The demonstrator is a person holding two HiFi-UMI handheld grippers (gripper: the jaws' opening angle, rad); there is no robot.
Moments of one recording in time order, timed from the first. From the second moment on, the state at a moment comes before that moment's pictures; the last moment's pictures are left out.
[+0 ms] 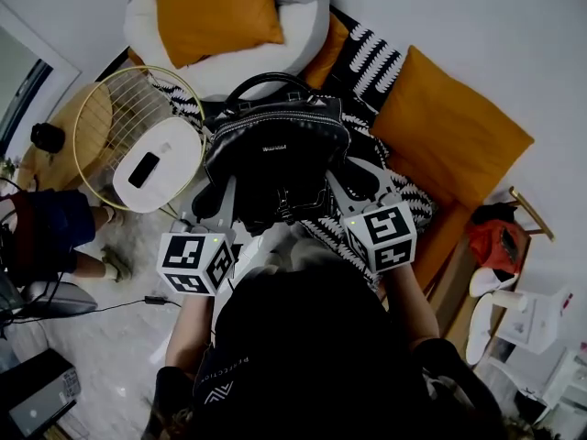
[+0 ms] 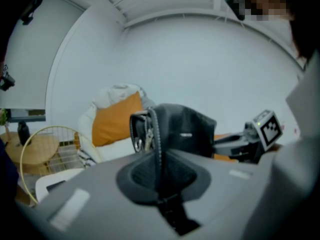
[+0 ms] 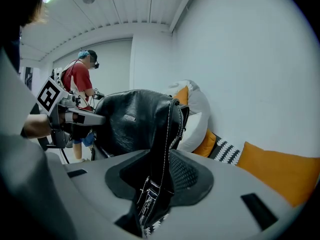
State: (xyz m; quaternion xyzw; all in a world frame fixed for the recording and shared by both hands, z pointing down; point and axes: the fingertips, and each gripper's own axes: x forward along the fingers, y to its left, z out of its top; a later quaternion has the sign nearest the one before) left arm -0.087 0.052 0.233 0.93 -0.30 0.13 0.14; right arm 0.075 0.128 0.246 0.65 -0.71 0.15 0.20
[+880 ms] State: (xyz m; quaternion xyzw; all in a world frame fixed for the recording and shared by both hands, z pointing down) left arm -0.082 0.063 0.222 0.94 -0.29 0.12 0.13; right arm 0.081 0.138 0.236 0.68 -0.70 0.14 0.16
